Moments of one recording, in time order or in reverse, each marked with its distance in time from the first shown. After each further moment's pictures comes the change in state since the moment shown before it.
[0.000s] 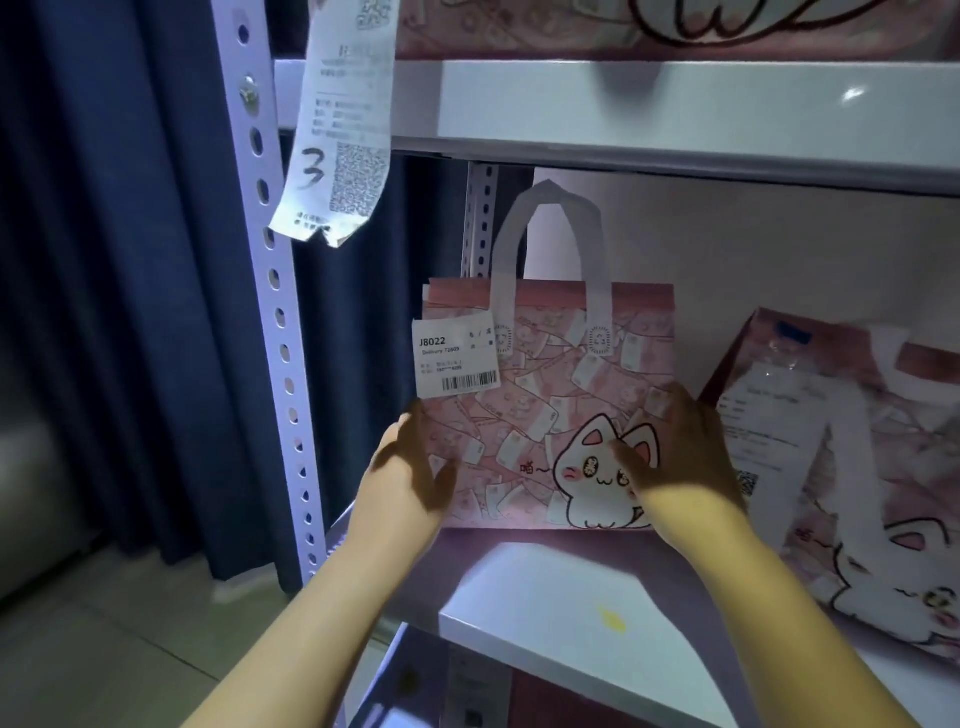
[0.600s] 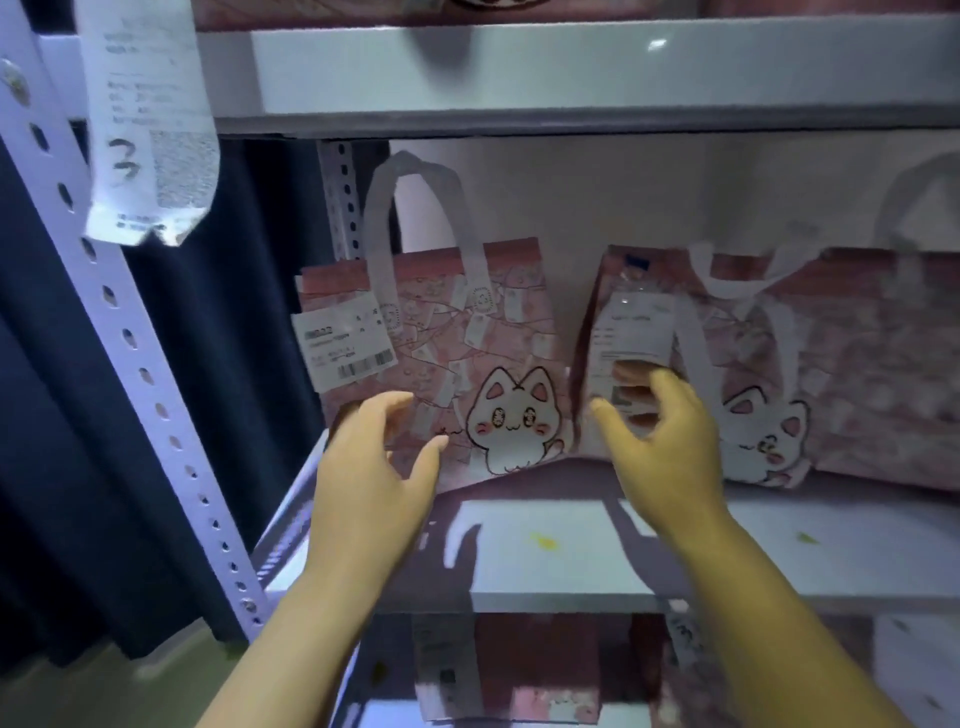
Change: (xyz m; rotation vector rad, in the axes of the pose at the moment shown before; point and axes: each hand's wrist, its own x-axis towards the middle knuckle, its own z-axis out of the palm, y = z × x) left_hand -0.028 0.048 -0.006 -0.111 -0.017 0.234; right_hand -0.074 0.010 -0.044 0.197 0.336 0.039
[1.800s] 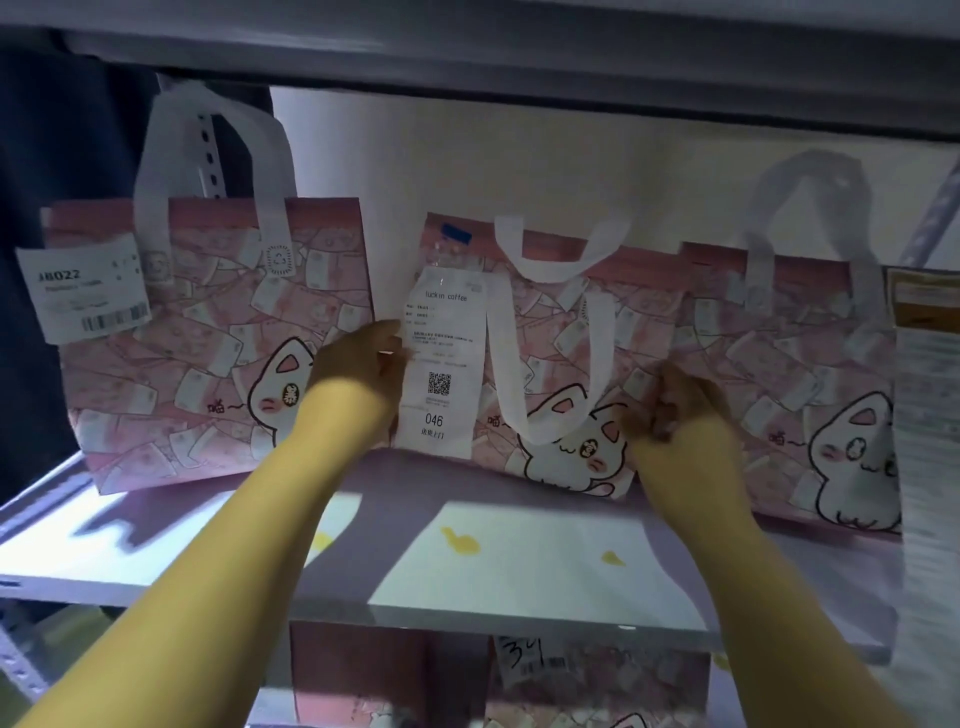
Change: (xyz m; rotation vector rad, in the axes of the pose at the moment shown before) left_hand 0.041 0.091 0.156 -0.010 -0.113 -0.088; right_hand 0.062 0.159 -0.126 -0.152 0.001 0.017
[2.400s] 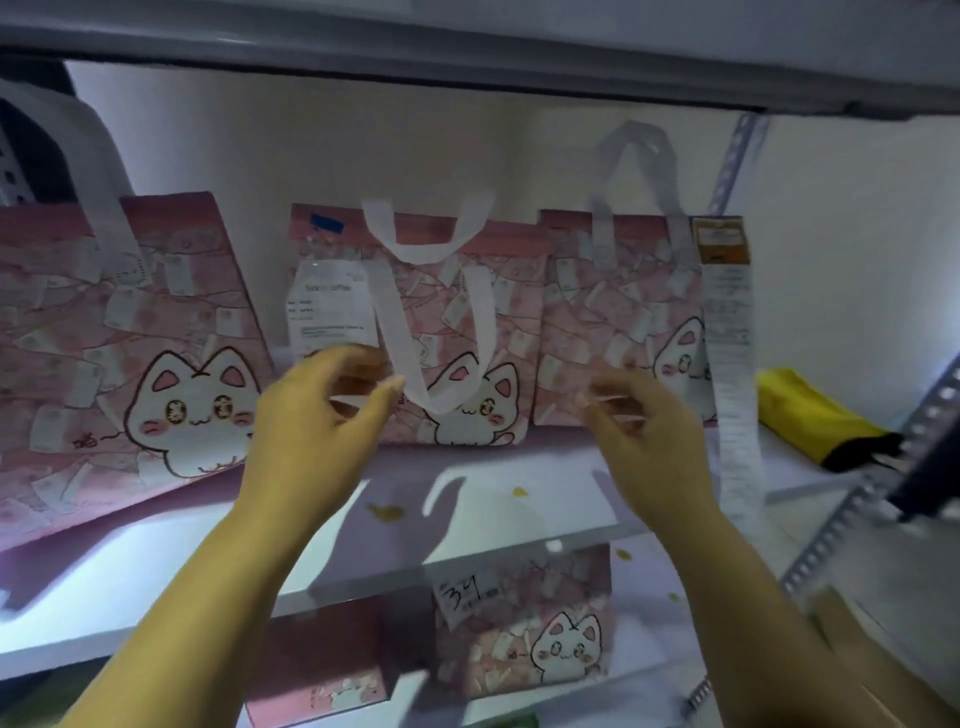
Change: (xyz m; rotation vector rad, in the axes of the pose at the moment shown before) left_hand -0.061 0.049 -0.006 -0.248 -0.157 0.179; right_hand -0.060 -0.010 -0.070 0.122 0.061 0.141
